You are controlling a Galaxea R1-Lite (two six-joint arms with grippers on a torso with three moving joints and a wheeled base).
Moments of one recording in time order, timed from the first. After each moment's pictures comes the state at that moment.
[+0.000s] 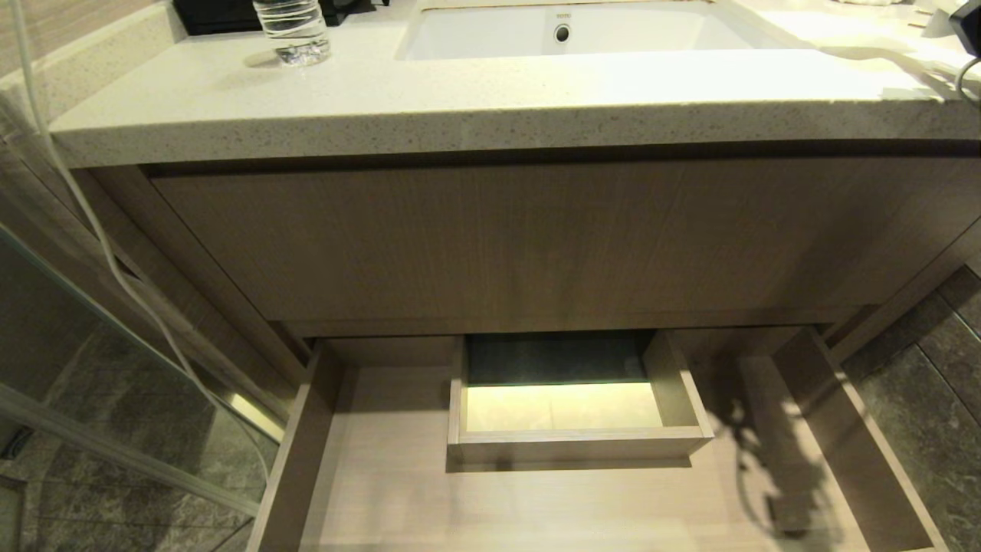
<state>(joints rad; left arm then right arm) 0.00 0.00 0.00 0.00 0.00 0.02 -0.23 1.76 -1.94 -0.17 0.11 -0.94</state>
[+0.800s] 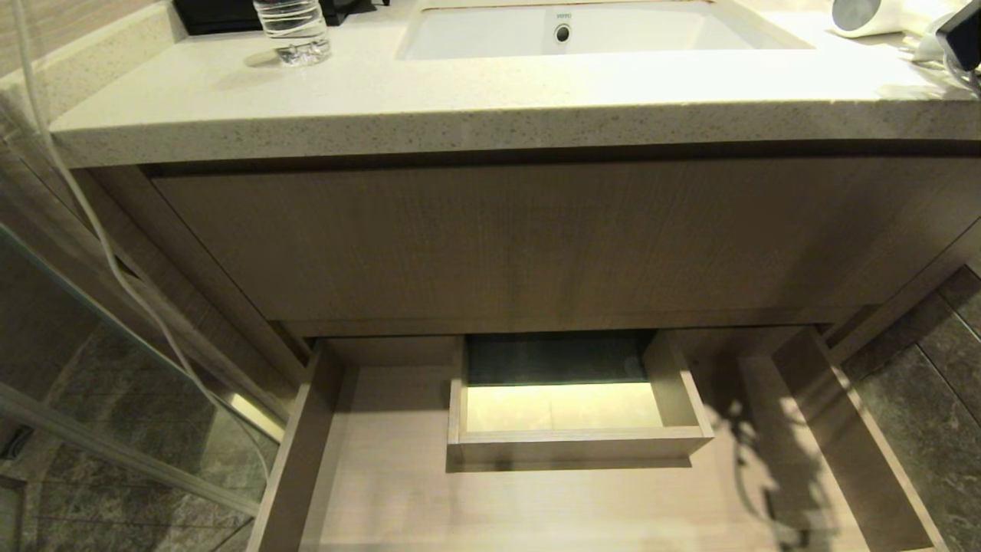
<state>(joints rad) 0.00 0.00 0.00 0.00 0.00 0.02 -0.22 1.79 -1.94 -0.16 0.10 -0.95</state>
